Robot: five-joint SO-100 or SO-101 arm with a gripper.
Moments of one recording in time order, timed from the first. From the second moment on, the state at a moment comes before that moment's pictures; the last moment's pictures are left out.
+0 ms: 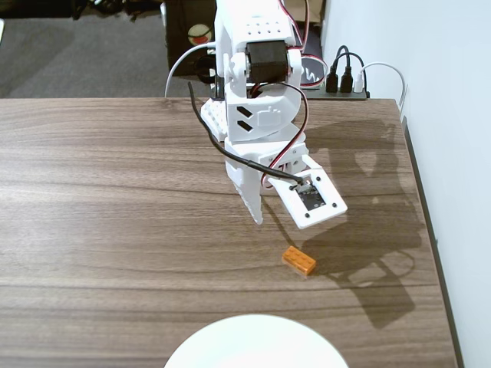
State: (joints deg) arm -6.1 103.0 107.5 72.3 -115.4
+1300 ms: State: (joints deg) arm -10.1 79.0 98.2 65.5 -131.4
